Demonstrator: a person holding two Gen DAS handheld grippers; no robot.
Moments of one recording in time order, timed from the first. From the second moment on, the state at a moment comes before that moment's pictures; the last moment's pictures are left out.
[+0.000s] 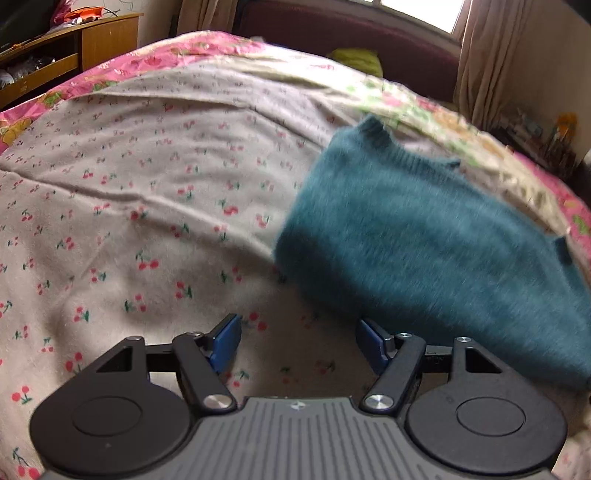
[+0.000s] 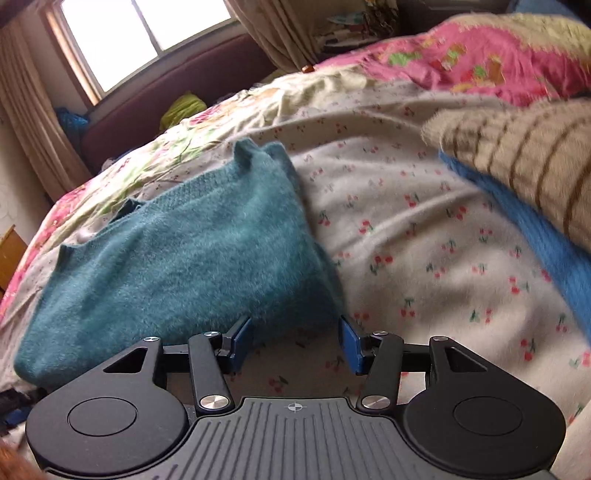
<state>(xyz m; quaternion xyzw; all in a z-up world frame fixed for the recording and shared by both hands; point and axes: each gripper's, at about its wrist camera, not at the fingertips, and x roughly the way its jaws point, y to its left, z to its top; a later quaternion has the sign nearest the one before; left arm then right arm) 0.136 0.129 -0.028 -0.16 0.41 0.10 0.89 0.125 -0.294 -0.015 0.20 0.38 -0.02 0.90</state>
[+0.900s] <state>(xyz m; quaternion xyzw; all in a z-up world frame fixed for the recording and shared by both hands) 0.183 0.021 0.026 -0.07 0.38 0.02 0.92 0.173 -0.350 -0.019 0.37 0.28 -0.01 0.89</state>
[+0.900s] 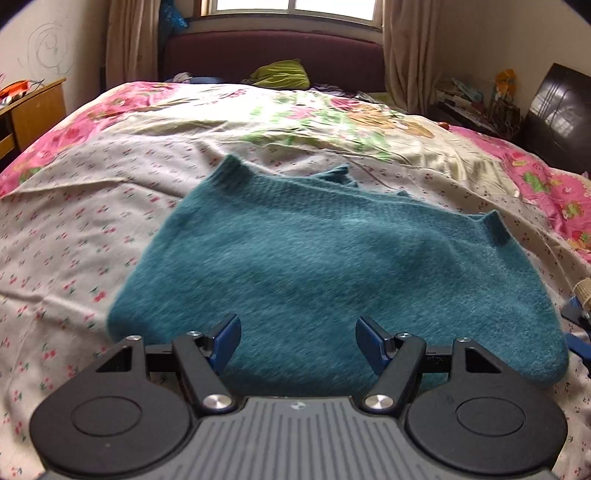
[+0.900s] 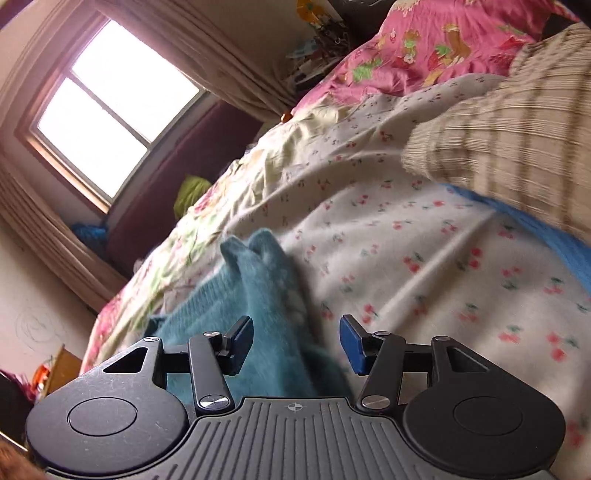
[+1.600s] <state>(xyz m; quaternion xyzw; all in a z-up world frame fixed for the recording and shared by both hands) 0.234 -0.038 0.002 0.00 0.38 0.02 0.92 0.204 -0.348 -0.045 0.35 0.31 0.04 0.88</state>
